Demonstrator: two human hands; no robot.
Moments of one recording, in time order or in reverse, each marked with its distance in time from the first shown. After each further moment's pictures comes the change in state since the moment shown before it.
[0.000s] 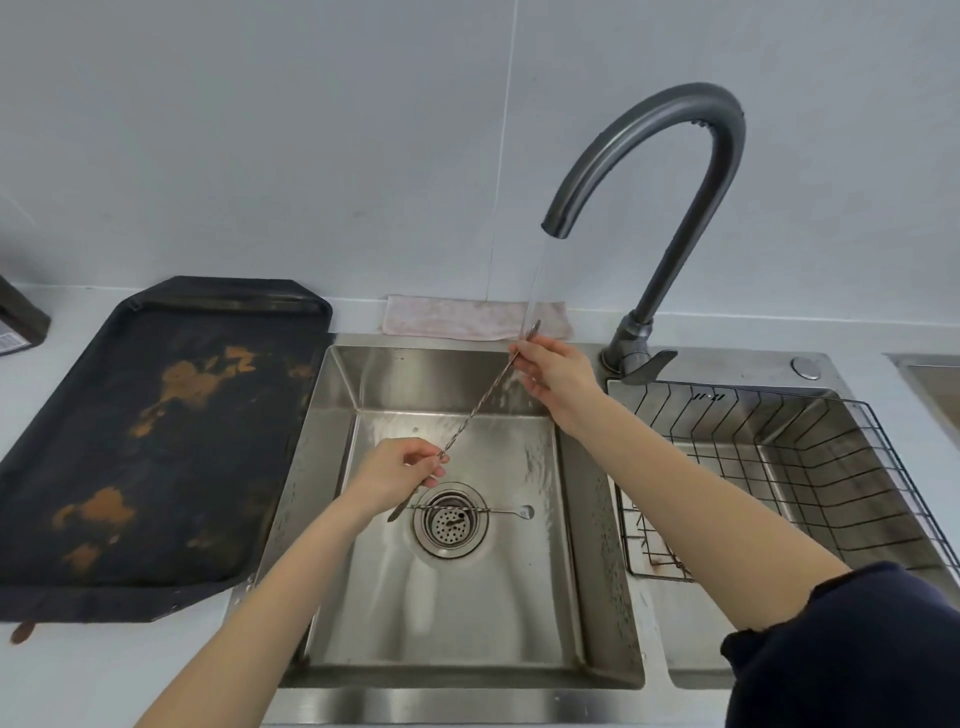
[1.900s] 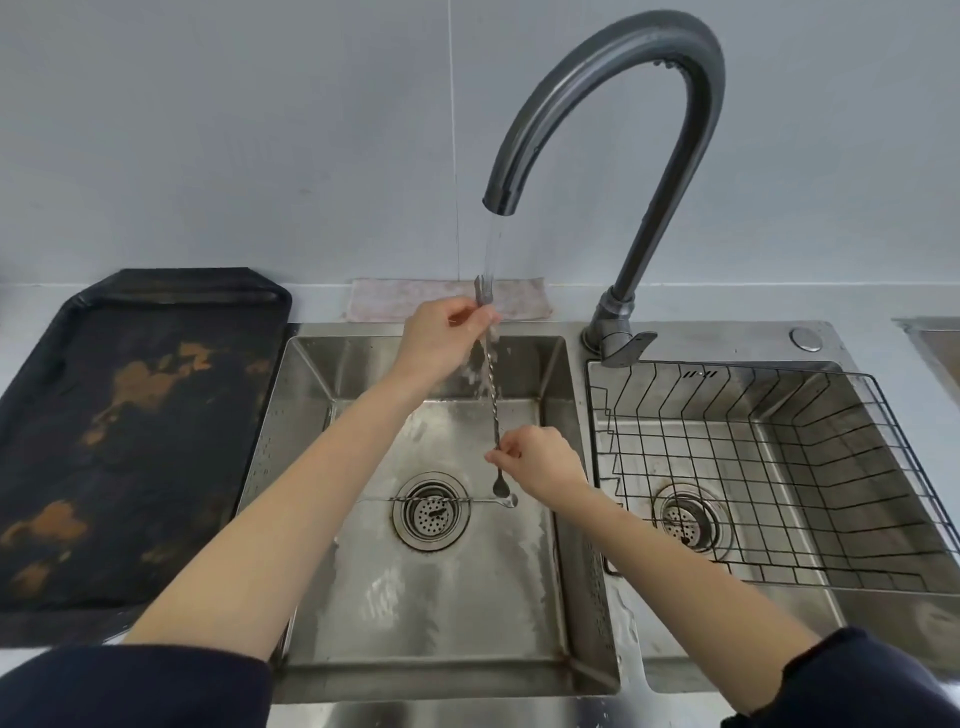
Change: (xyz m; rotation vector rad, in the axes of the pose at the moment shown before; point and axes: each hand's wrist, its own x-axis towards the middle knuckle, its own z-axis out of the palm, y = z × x) left_hand 0.052 0.127 0.027 -0.022 0.184 0.277; right_hand -0.004 0.077 -0.051 -1.213 -0.138 -0.093
